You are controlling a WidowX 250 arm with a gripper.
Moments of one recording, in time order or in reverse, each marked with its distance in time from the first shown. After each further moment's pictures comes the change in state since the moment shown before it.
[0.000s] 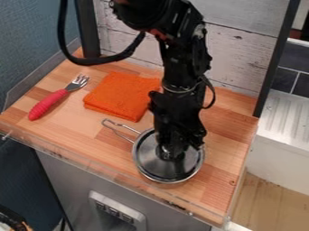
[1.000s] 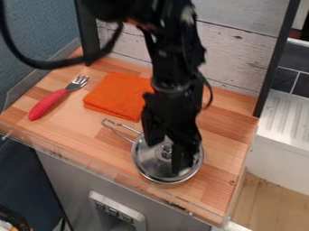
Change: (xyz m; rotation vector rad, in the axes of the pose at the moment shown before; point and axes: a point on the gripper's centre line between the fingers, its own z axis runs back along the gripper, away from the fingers) arm -0.025 -0.028 0.027 -0.063 -0.019 -0.083
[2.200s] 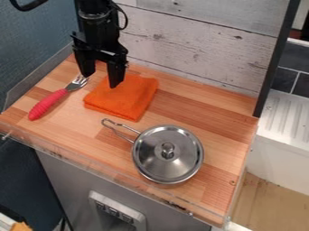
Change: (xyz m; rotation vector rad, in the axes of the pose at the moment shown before) arm -0.014 0.193 0.020 0.116 -0.018 0.467
